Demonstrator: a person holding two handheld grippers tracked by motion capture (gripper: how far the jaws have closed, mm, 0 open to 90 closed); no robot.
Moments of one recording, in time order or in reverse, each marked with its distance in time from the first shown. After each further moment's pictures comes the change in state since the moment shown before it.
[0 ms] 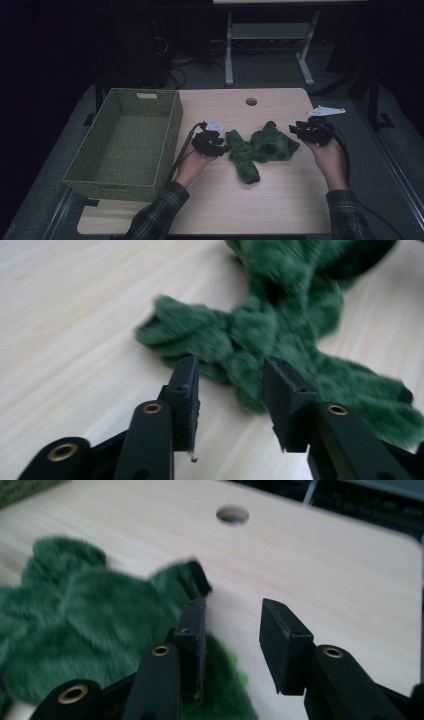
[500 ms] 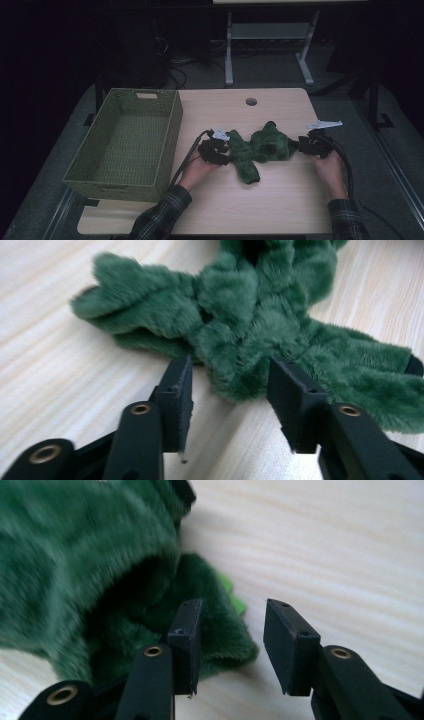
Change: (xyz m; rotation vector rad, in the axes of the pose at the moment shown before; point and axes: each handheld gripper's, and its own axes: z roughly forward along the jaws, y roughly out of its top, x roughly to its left) left arm -0.007 -0.014 0.030 0.054 -0.069 0.034; right arm -0.013 -0.049 0.022 0.116 0.015 0.059
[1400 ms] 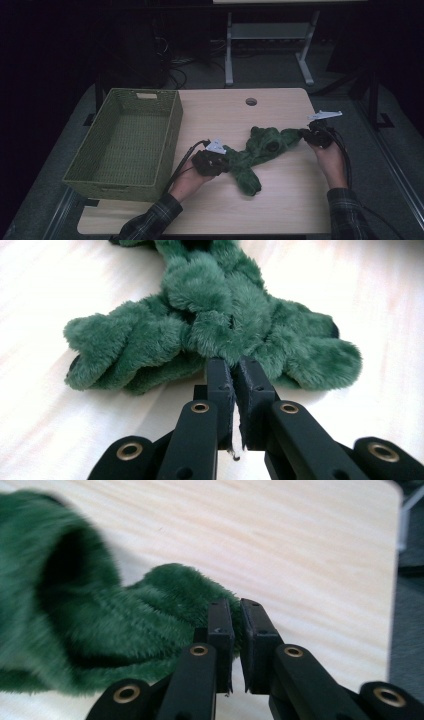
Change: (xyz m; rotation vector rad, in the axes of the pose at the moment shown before) left arm -0.035 -0.019 -0.040 0.006 -0.121 0.074; right arm -0.010 0.027 -0.002 0.004 -0.110 -0.033
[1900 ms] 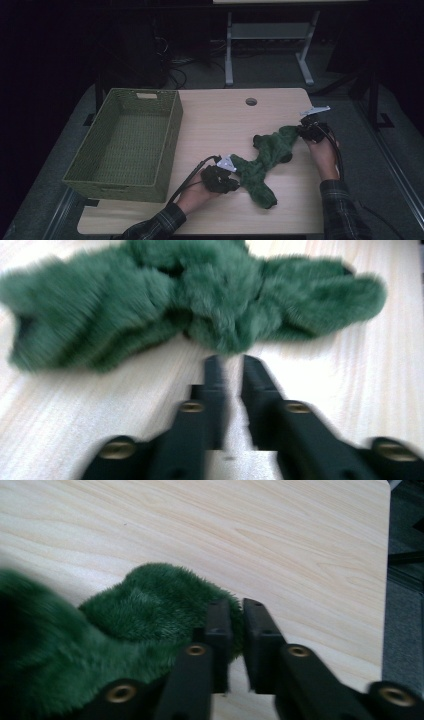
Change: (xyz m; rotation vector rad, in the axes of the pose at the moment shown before) left arm -0.032 -0.013 0.030 0.062 -0.063 0.045; right arm 0.001 0.014 0.027 0.070 -0.091 -0.013
